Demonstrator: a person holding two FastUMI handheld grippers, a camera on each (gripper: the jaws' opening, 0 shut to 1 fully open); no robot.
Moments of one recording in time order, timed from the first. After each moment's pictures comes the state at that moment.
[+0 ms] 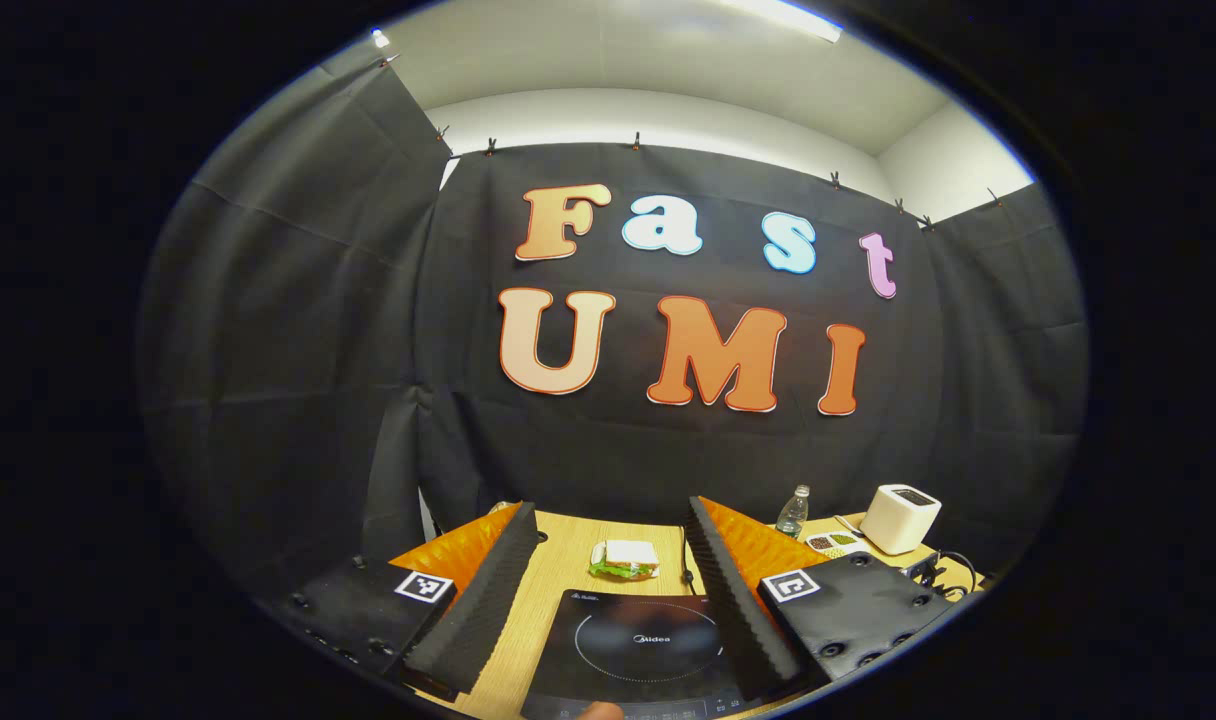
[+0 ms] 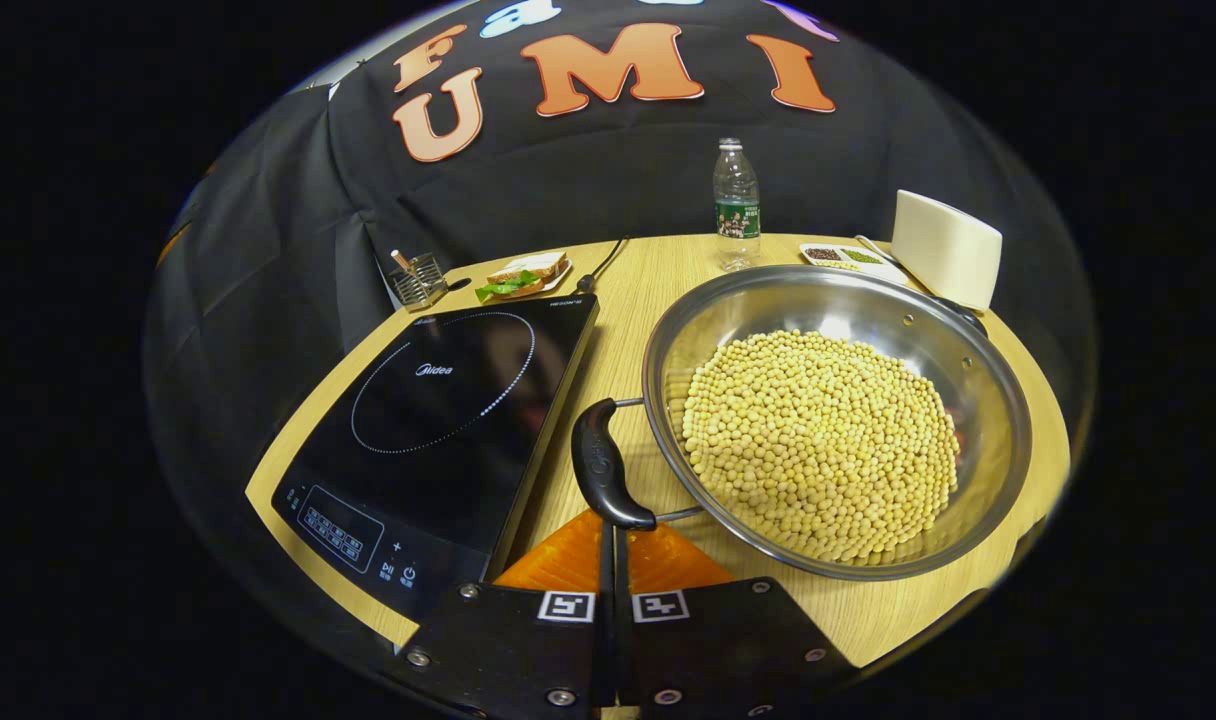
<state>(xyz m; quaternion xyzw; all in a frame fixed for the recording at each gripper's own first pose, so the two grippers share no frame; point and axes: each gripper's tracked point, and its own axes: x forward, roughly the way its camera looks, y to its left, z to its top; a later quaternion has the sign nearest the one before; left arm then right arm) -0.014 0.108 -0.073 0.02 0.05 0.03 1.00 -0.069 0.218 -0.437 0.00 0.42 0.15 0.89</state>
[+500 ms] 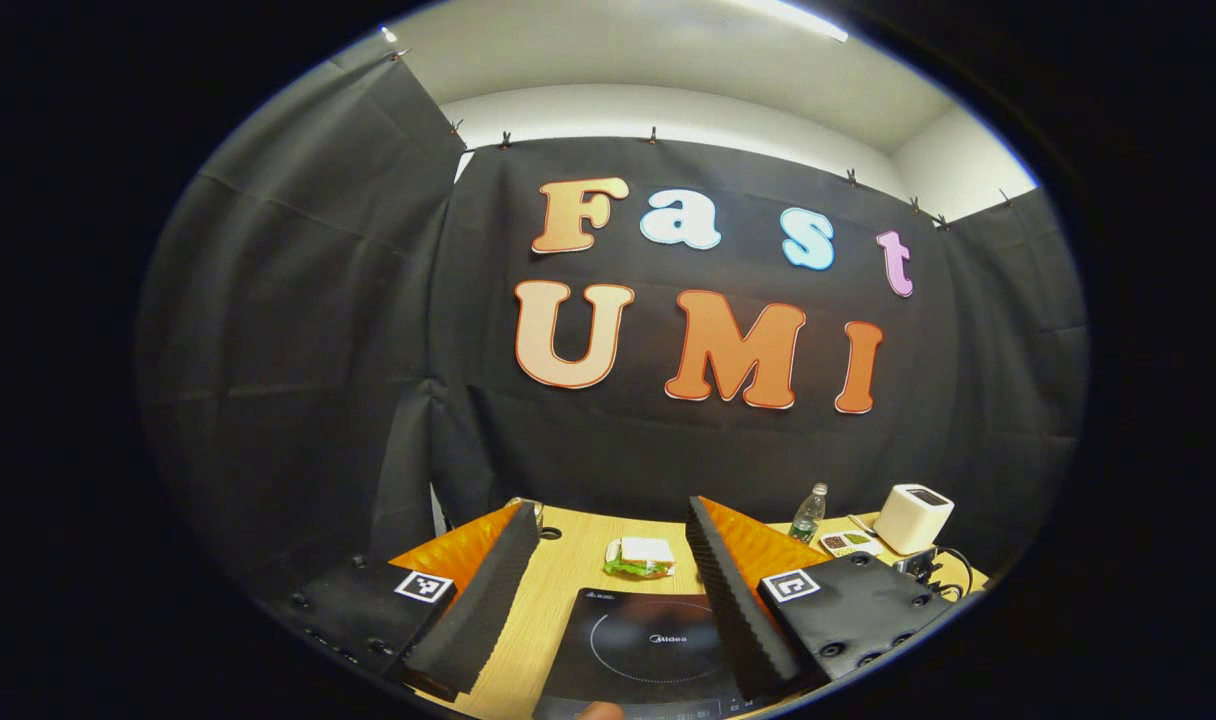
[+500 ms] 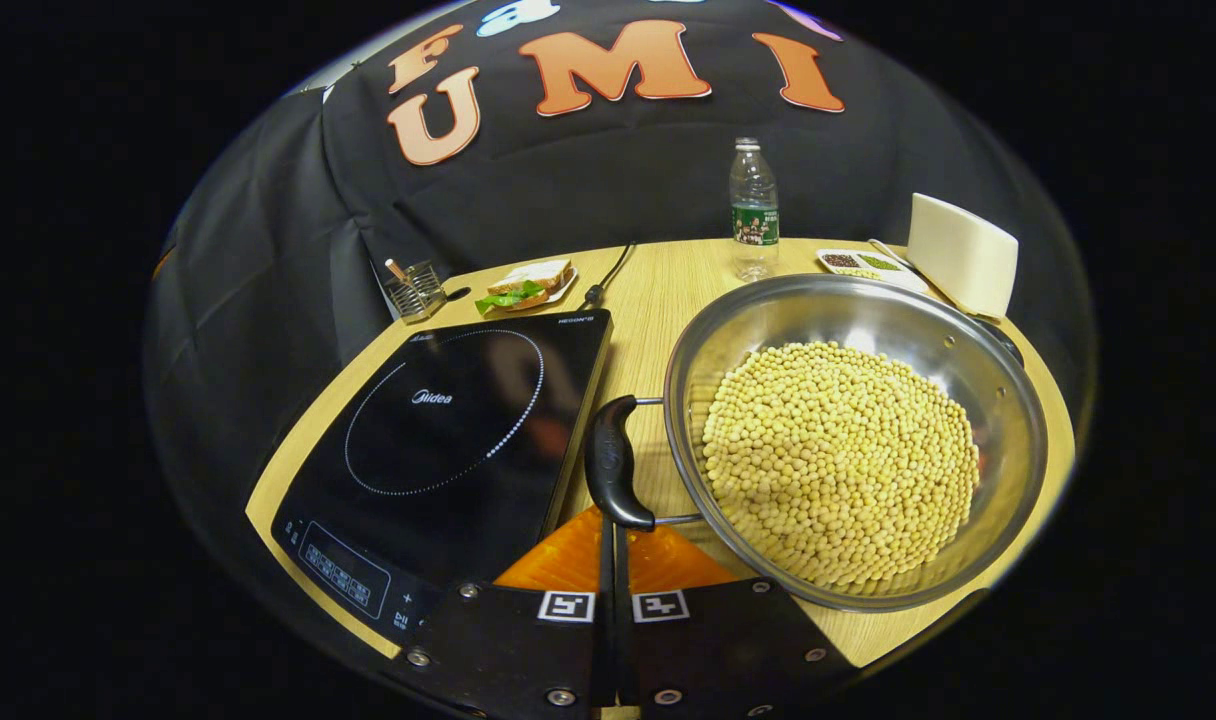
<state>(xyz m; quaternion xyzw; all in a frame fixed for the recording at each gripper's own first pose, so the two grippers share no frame) -0.007 0.130 -0.079 0.01 0.05 0.05 1.00 -0.041 0.242 -0.440 0.01 0.42 0.15 0.89</state>
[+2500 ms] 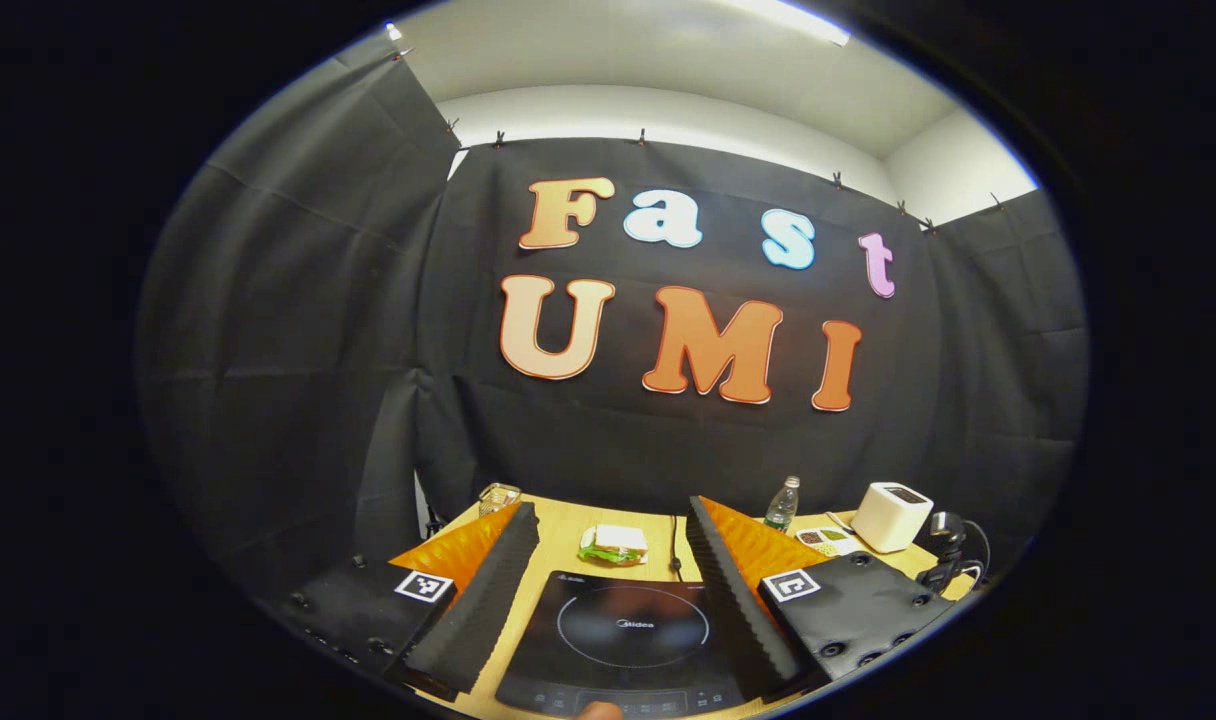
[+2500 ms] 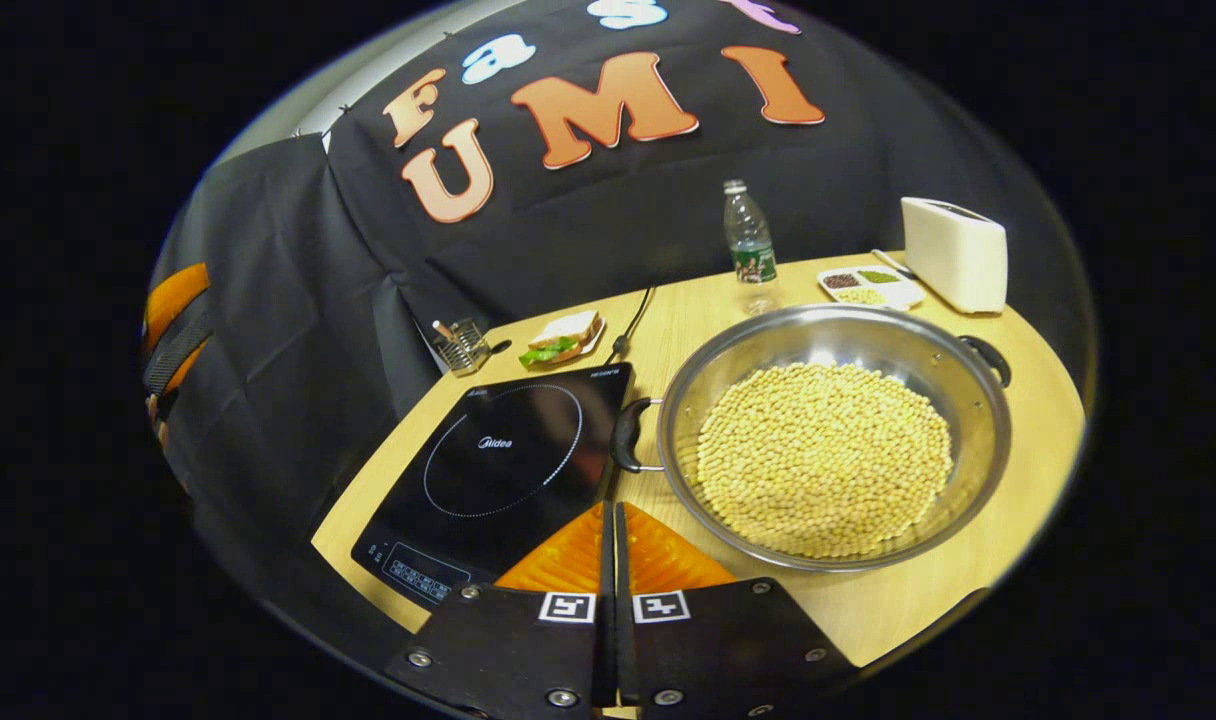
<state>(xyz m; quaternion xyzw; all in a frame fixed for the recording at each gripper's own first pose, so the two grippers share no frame) -0.035 0.080 -0.098 0.00 0.05 0.03 1.00 -0.059 0.214 -0.361 0.09 0.36 0.18 0.91</state>
